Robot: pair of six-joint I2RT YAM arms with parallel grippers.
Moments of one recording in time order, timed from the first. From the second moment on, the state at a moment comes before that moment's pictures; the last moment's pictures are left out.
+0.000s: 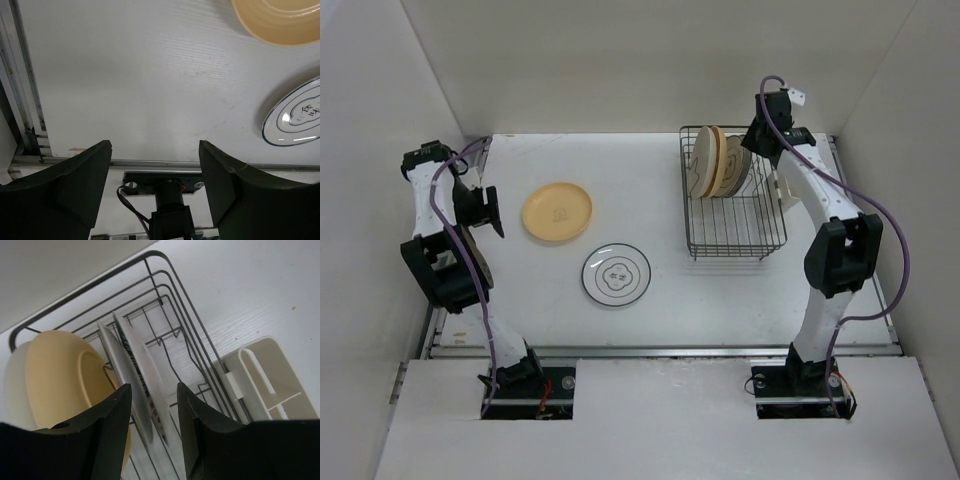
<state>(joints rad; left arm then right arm) 0.39 1.86 1.75 -1.38 0.15 0.13 0.19 1.94 1.88 -0.57 0.40 0.52</state>
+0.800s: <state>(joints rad) 0.39 1.92 1.77 -1.40 0.11 0.11 0.17 2.01 1.77 -0.51 0.34 0.41</state>
